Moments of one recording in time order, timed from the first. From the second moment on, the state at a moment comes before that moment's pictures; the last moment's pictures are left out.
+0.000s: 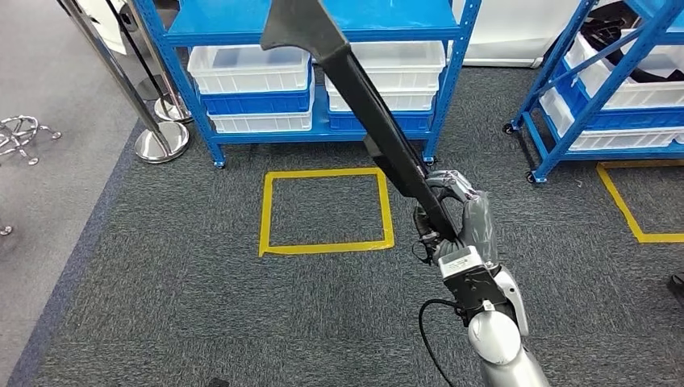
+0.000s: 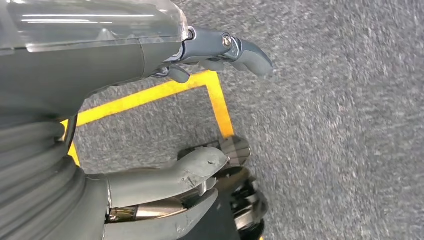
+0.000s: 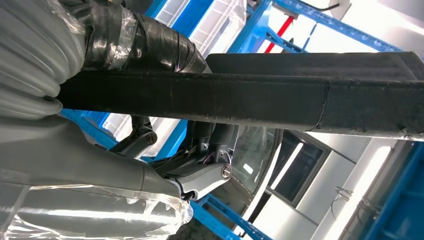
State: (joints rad) left arm -0.12 -0.20 0.93 -0.22 -1.13 0.08 -0.44; right arm -0.17 -0.01 0.24 -1.84 0.37 -0.26 -0.26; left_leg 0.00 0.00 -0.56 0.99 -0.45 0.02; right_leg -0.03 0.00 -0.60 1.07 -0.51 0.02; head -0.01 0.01
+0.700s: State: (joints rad) left arm -0.11 -0.20 0.93 -0.22 -1.13 0.08 -0.44; right arm -0.16 -0.02 0.22 -1.84 0.34 -0.26 -0.26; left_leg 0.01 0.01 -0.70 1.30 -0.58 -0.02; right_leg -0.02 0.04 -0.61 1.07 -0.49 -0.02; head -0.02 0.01
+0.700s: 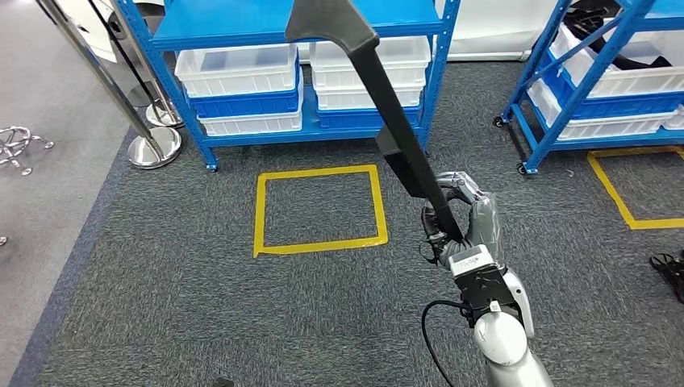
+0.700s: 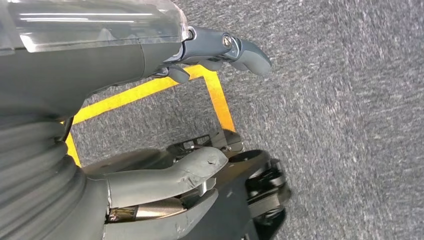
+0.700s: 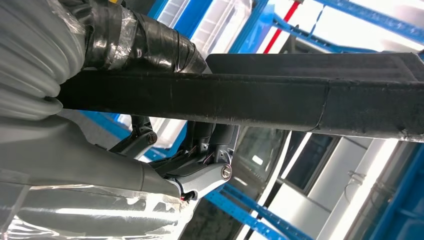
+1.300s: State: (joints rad) left arm -0.11 -0.20 0.93 -0.22 -1.12 0.08 -0.43; right arm -0.18 -0.07 0.14 -1.85 0.43 -0.24 -0.20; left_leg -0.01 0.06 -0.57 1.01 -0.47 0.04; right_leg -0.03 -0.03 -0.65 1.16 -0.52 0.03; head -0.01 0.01
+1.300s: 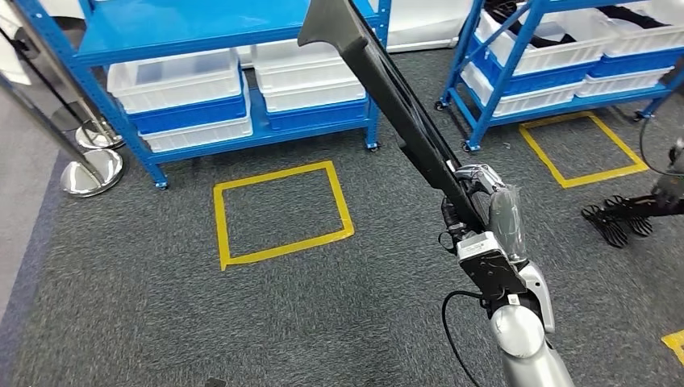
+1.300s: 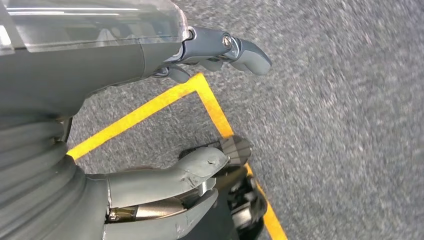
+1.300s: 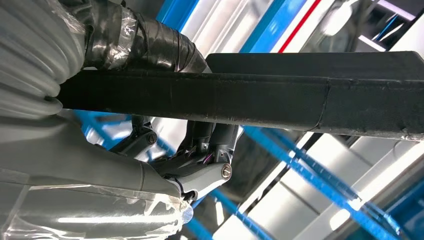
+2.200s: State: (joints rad) left arm -0.10 -0.20 0.95 -0.22 -1.10 0.07 -0.43; right arm -0.17 -0.14 0.06 -1.90 0.42 -0.25 -0.18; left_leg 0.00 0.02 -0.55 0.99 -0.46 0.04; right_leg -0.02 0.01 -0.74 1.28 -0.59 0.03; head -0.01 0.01
